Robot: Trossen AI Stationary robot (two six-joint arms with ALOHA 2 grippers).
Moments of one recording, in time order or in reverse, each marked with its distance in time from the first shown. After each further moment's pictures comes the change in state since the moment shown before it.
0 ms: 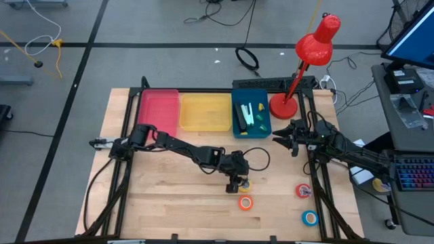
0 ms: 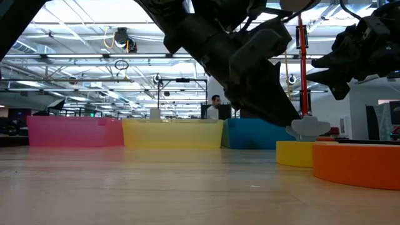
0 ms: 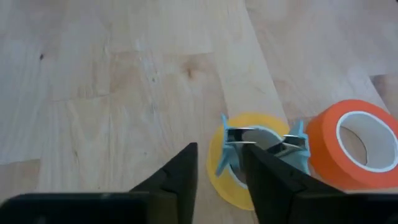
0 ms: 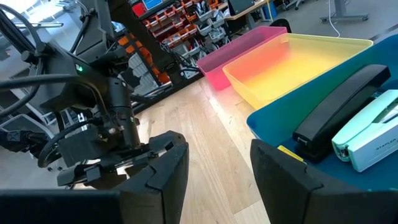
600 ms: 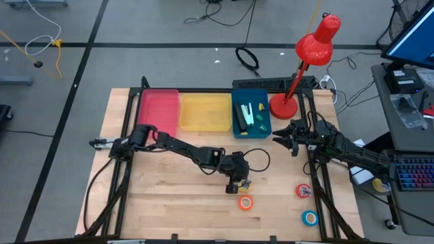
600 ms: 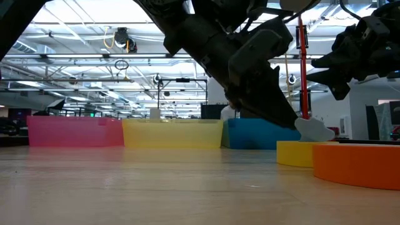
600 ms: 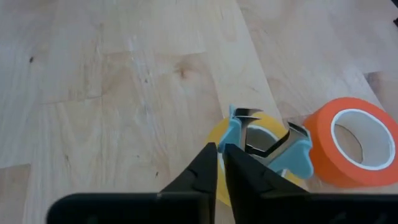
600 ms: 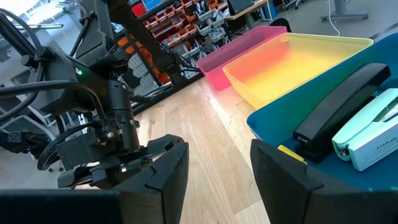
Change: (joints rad) left arm -0.005 0.006 0.000 0.008 0.012 0.011; right arm 0.000 0.000 0.000 0.000 0.000 0.007
